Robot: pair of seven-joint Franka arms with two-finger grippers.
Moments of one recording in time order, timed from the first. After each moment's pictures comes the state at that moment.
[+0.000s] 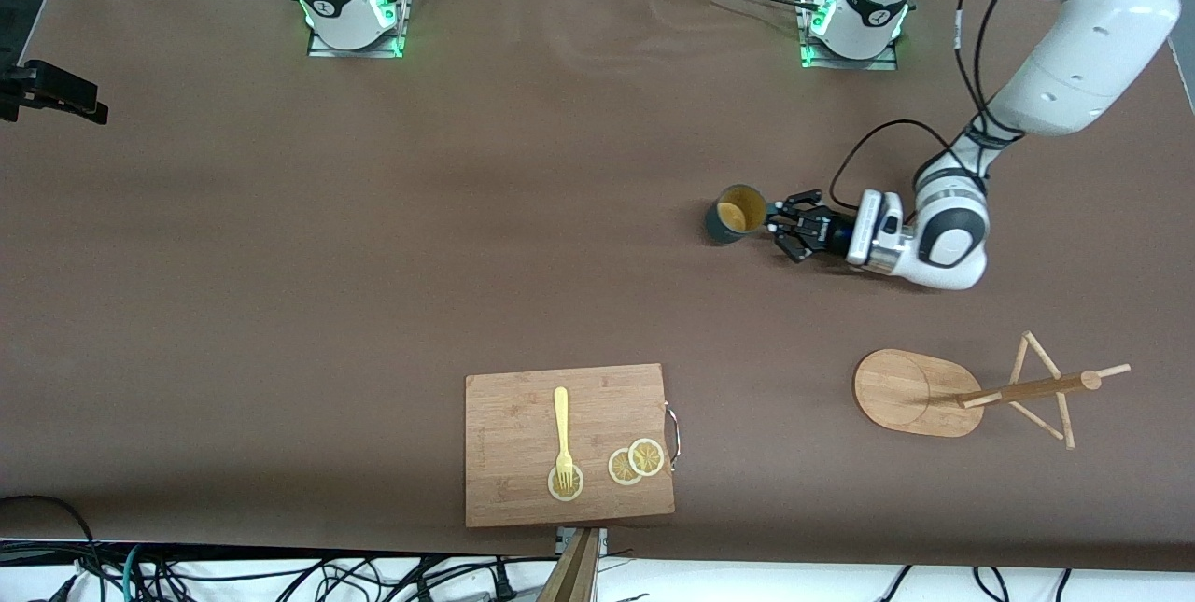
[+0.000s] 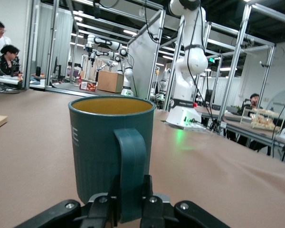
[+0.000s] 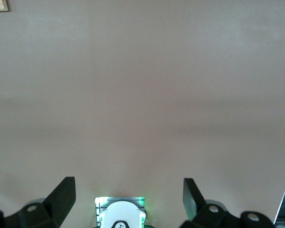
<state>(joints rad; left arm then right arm) 0.44 0.80 -0.32 -1.96 -1.02 1.62 2.46 -0.01 0.08 -0.06 -1.40 -0.05 1.31 -0.08</state>
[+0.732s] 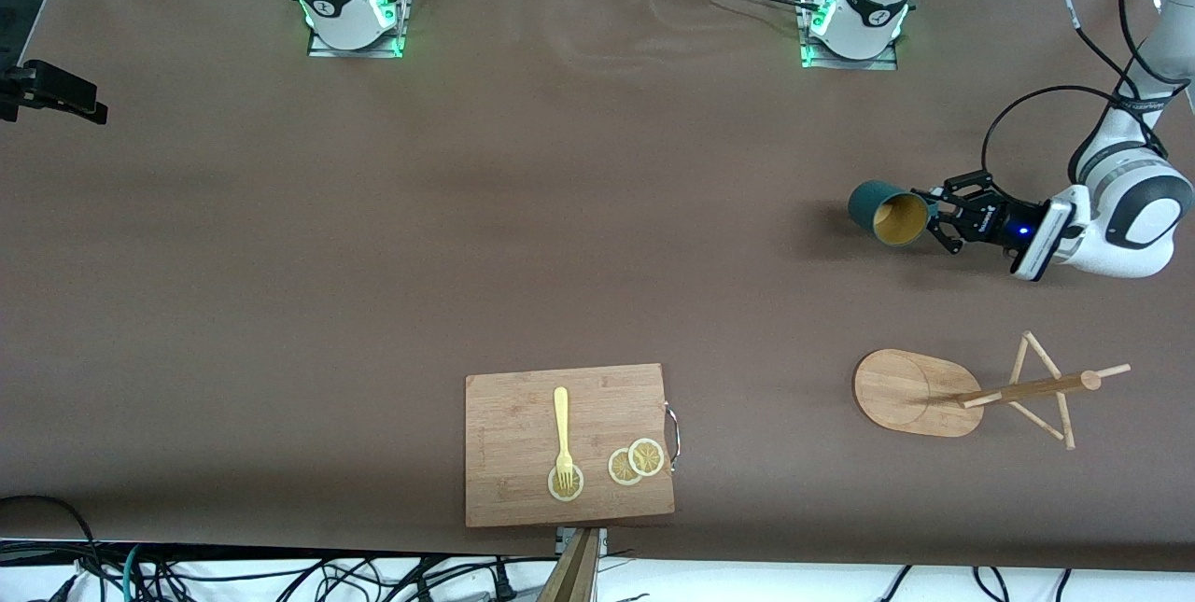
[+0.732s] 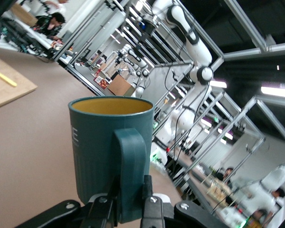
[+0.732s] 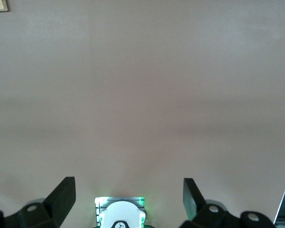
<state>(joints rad) 0.77 0.72 -0.32 -1.83 -0.87 1.27 1.75 -0.01 0.08 -0.06 -1.40 -0.06 1.31 -0.08</state>
